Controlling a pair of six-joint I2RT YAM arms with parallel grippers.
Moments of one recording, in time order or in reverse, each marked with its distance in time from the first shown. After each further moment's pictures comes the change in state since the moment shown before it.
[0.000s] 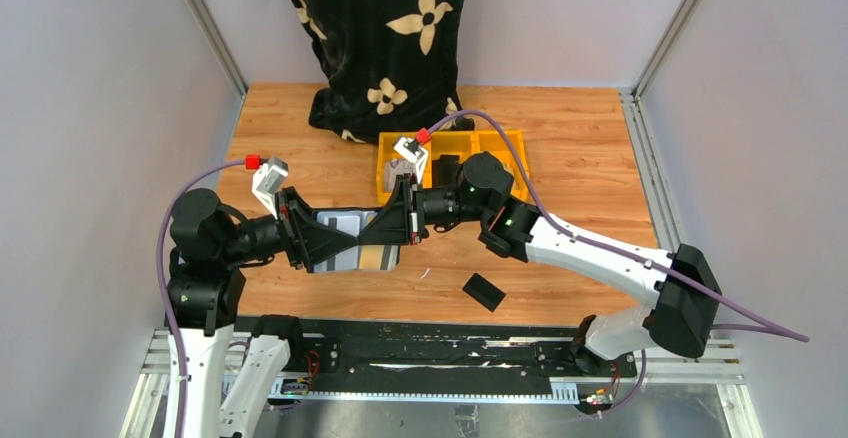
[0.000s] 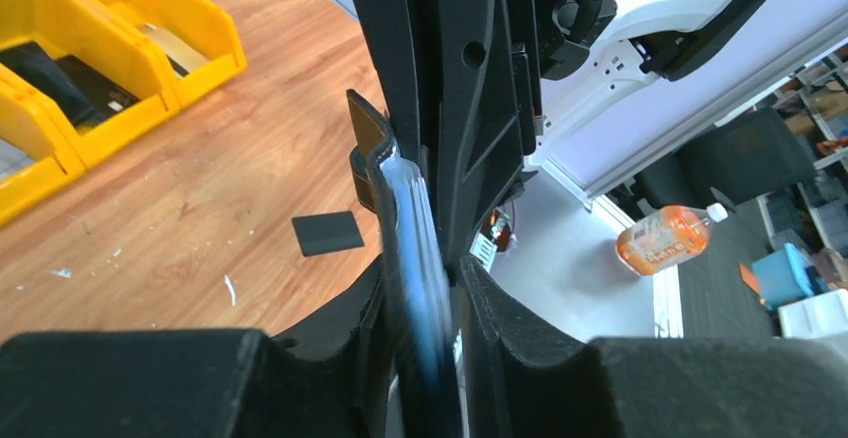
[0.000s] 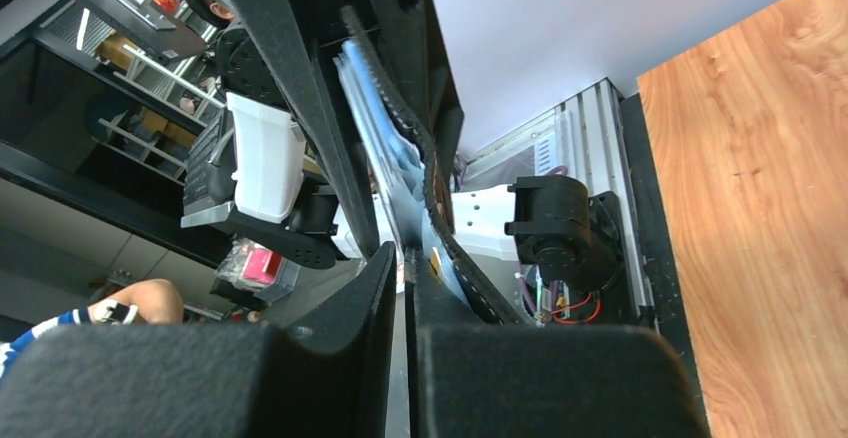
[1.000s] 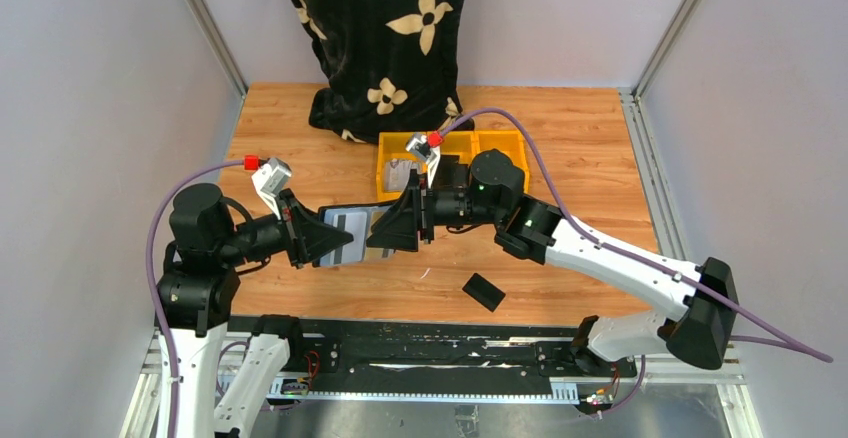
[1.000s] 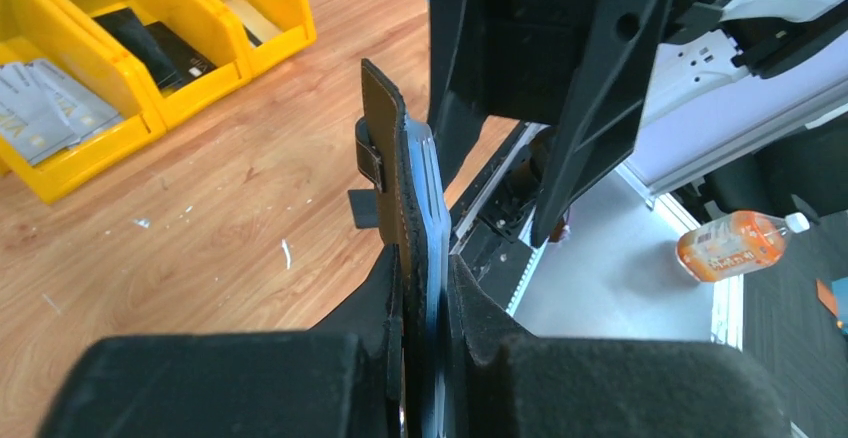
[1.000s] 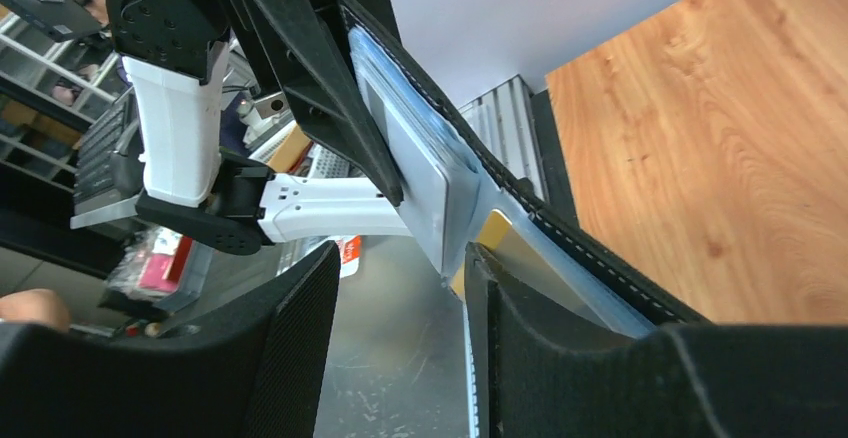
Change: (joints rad) left arm -0.013 0.040 0.089 -0.255 -0.145 0.206; right arm 0.004 -0.104 0.031 -0.262 0.108 -0.237
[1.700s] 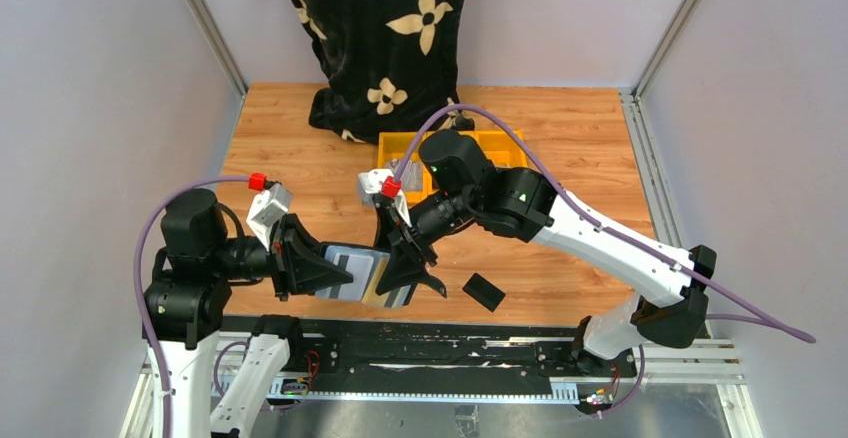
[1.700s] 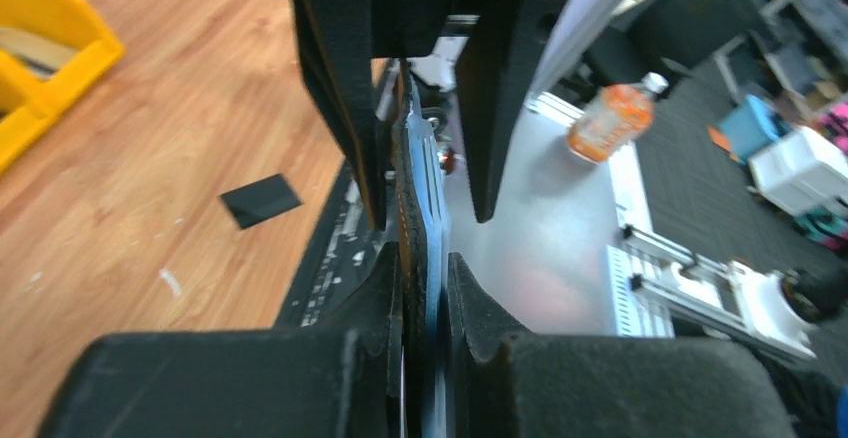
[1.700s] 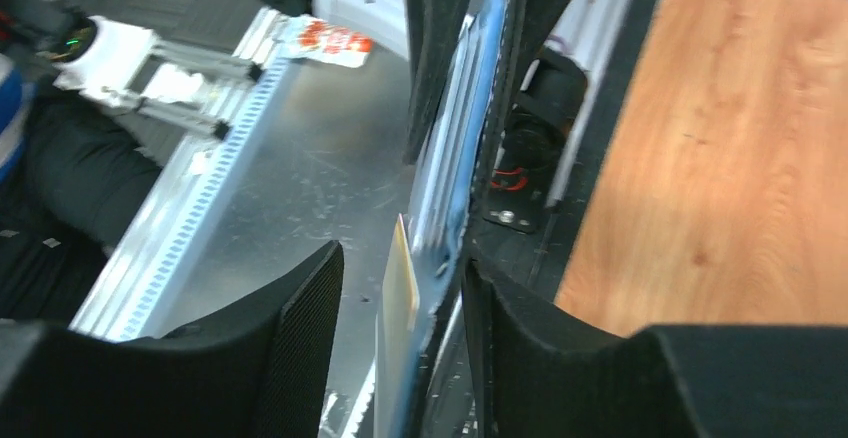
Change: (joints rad) left arm 0.000 0.000 0.091 -0.153 0.419 0.168; right arm 0.117 0.200 0.534 -0.806 -0.336 -0.744
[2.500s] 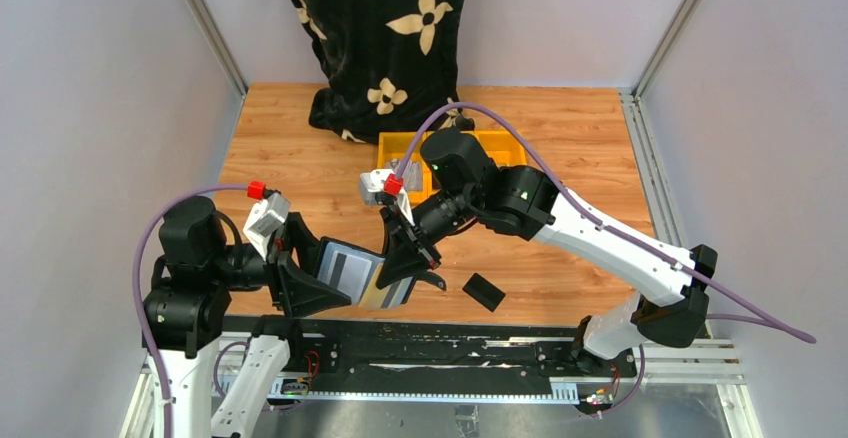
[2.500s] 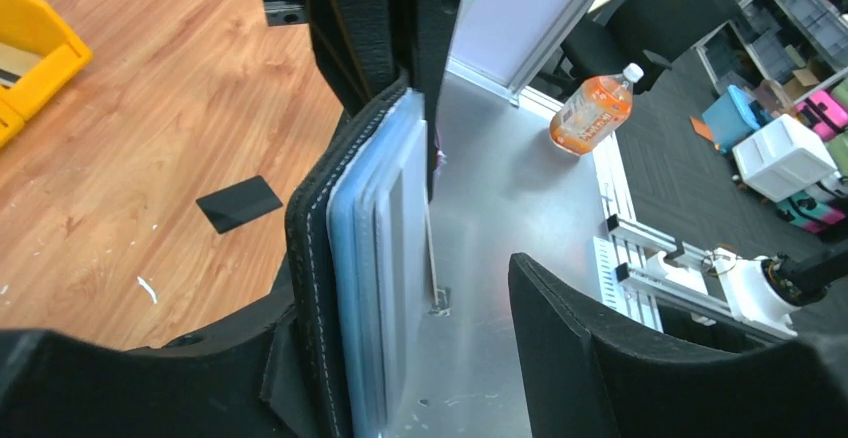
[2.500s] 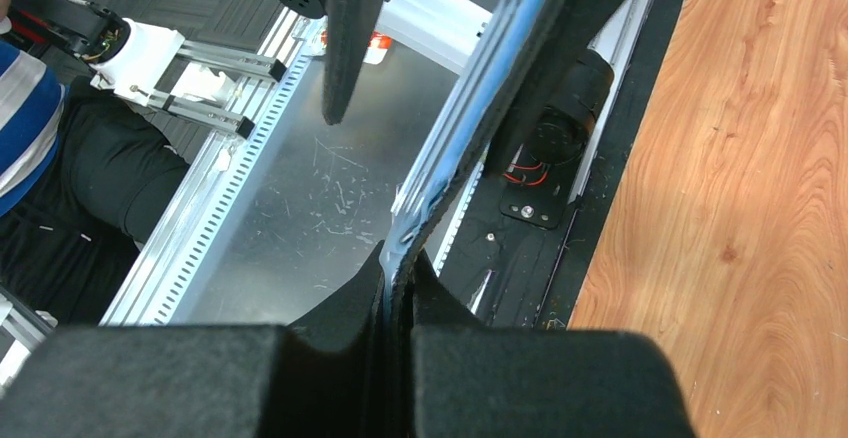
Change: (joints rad) left arm 0.000 -0.032 -0.008 0.005 0.006 -0.014; right arm -0.015 -0.005 0.000 -0.015 -0.006 0.022
